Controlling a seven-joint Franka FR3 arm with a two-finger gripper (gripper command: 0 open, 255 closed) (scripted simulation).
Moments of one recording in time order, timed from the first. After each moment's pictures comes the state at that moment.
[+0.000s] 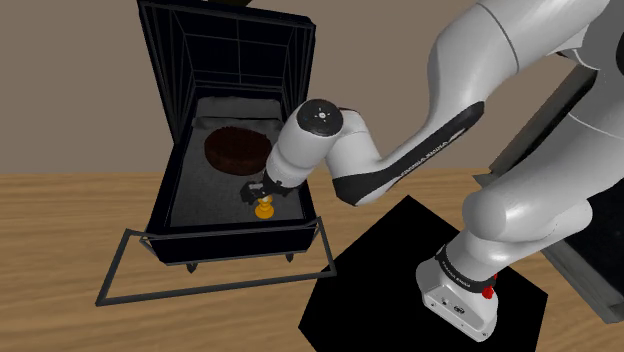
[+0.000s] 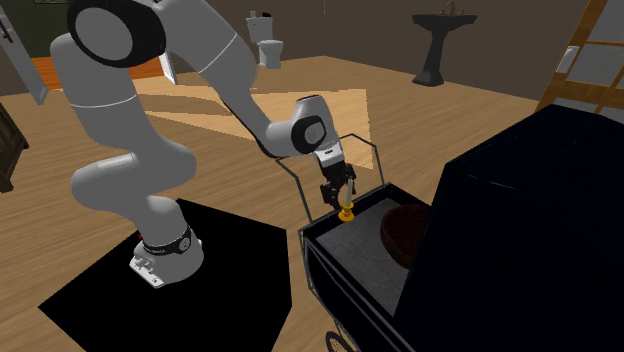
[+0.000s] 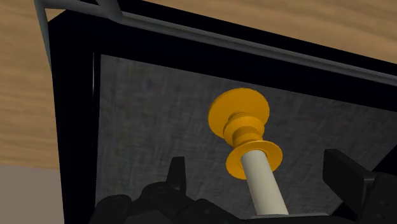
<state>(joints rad) -0.58 0.07 1.19 -2.46 -0.78 2.69 1.54</state>
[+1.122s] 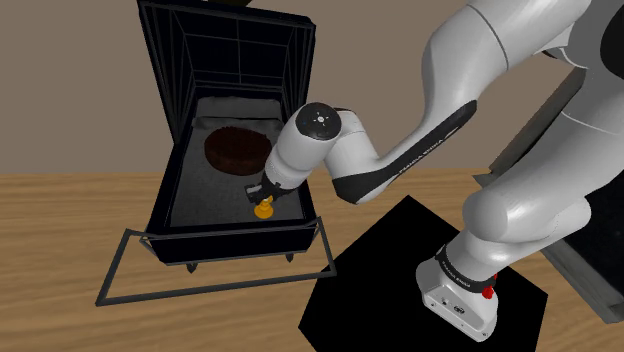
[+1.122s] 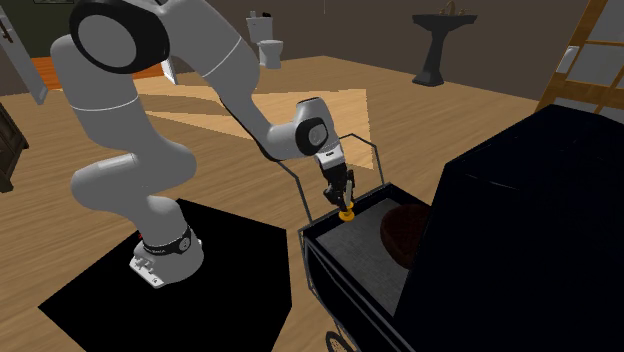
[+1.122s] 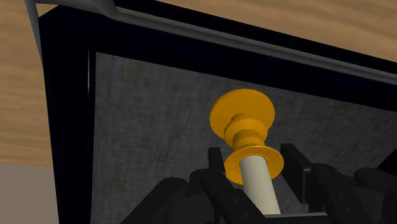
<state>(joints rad) -0.55 0.12 1.15 -2.45 -0.88 2.67 1.61</state>
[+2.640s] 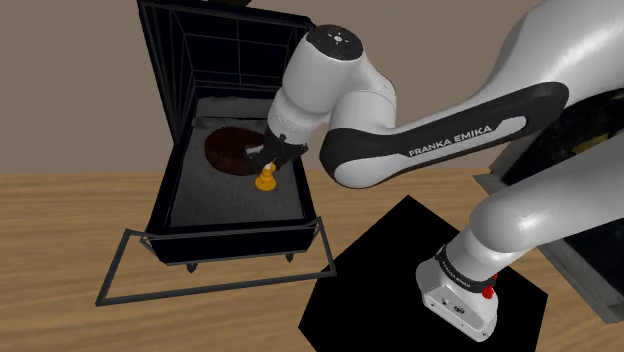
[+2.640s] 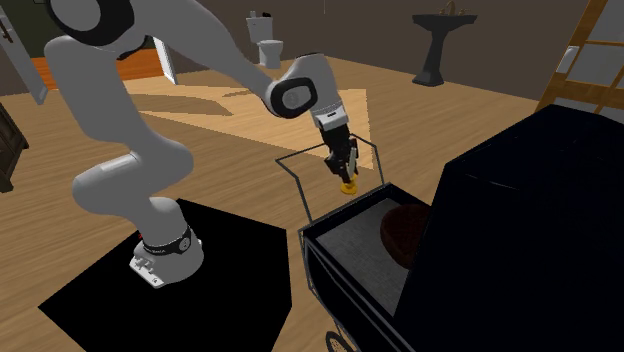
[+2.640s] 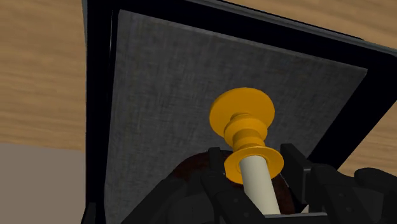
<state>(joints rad) -0.30 -0.30 0.94 -2.43 -0.06 2.55 0.96</state>
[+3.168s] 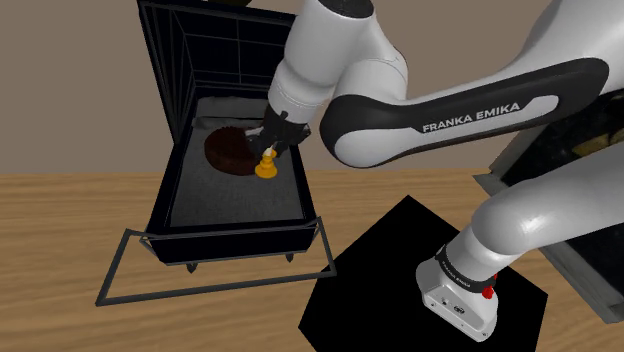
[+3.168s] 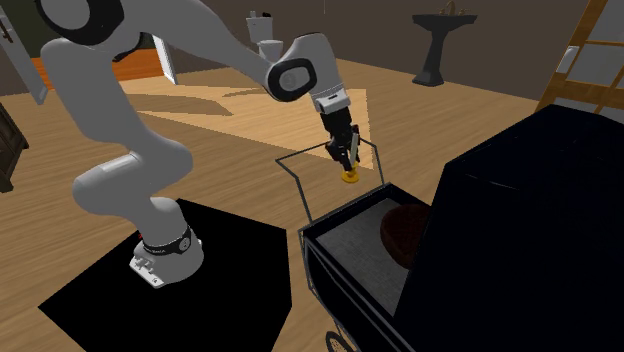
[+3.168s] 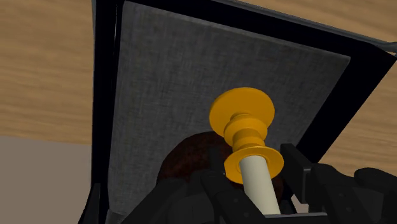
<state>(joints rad) -0.24 -0.36 0.87 -2.36 0.01 2.44 0.89</state>
